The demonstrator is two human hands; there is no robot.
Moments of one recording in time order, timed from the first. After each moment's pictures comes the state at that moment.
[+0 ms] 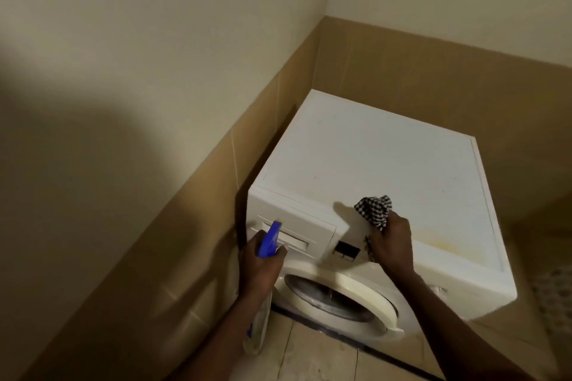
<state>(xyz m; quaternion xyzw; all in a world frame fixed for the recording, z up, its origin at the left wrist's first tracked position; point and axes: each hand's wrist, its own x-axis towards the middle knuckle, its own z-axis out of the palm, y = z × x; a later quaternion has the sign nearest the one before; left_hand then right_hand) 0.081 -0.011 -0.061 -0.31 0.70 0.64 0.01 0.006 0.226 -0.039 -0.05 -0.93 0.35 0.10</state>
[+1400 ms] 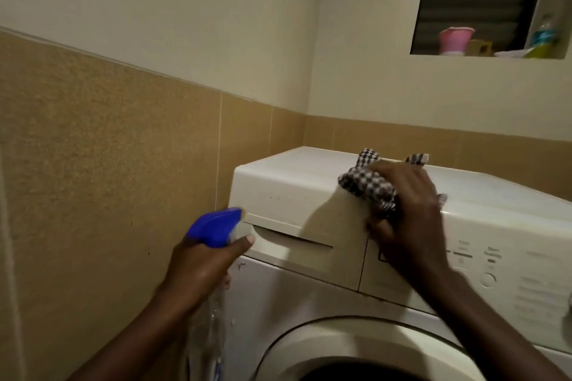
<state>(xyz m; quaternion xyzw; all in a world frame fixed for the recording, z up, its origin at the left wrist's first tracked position) 0.027 -0.081 -0.216 -0.08 0.73 0.65 -0.18 -0.007 0.171 -0.157 0.22 -0.80 0.21 0.52</state>
